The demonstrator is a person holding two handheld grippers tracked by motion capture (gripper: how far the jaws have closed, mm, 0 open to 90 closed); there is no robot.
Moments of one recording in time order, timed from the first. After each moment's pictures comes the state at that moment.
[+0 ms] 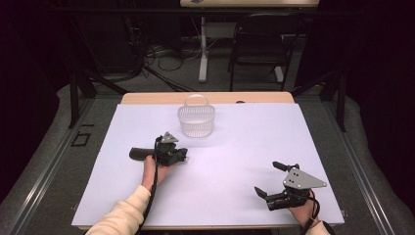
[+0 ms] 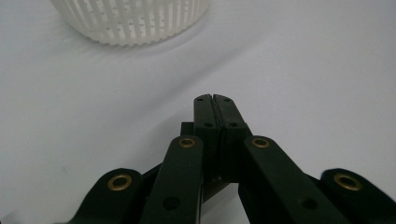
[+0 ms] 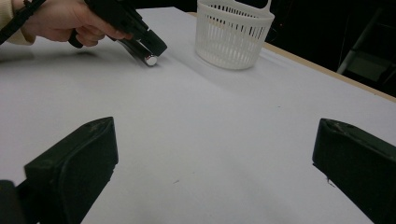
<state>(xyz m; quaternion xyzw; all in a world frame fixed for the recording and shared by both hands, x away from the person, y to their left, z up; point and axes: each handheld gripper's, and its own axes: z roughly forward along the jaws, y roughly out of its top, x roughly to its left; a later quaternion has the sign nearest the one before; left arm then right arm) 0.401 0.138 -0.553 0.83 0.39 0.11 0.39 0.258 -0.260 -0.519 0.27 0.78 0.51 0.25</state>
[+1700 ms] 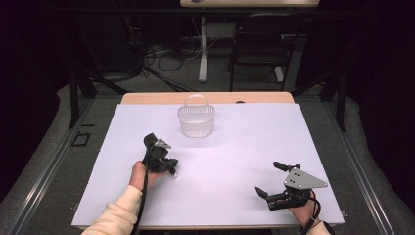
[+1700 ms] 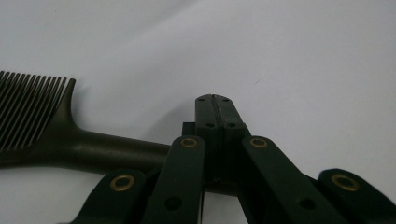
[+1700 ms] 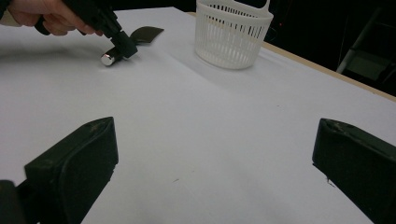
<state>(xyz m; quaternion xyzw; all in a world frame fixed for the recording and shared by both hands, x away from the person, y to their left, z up) 0.381 0.163 -0.545 0.86 0.40 0.06 0.32 0.257 -0.261 -0.518 0.27 0.77 0.51 0.25</state>
